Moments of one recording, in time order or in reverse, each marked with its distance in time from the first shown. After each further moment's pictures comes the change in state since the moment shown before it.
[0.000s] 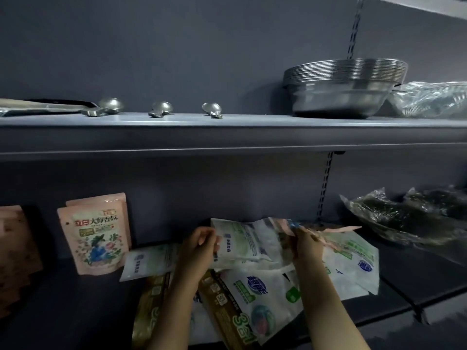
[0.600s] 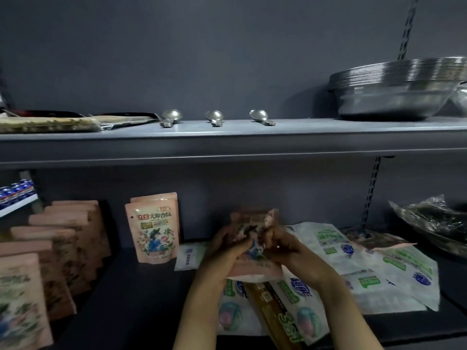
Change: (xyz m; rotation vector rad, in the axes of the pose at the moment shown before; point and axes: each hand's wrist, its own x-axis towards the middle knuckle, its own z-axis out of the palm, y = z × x) left_hand -0.021 0.011 -0.048 -0.217 -0.109 -0.107; right_hand -0.107 0.010 0.047 -0.549 -1.111 -0.269
